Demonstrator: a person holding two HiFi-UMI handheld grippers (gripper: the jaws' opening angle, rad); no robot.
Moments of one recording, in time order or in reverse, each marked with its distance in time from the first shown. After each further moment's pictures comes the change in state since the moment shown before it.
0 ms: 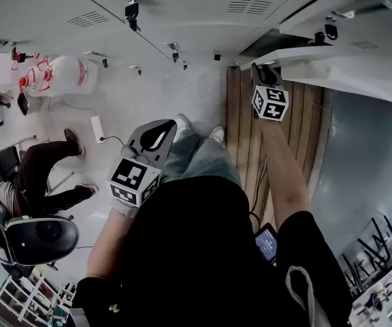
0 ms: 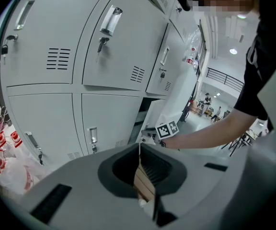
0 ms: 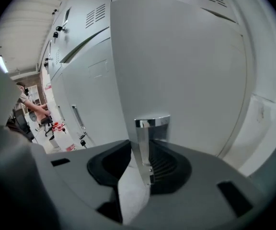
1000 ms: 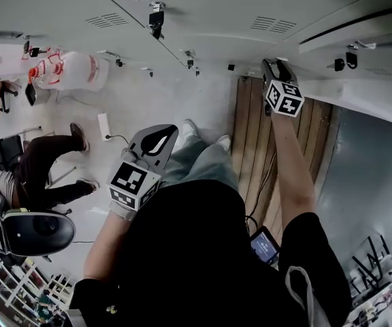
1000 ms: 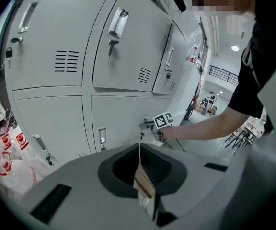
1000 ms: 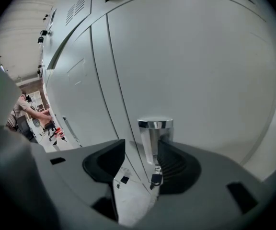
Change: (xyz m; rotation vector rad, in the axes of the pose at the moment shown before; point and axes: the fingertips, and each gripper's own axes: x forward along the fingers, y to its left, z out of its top) left arm -0.010 0.025 0.002 0.010 0.006 0.042; right arm 0.049 -0.002 0.041 0.035 0.007 0.064
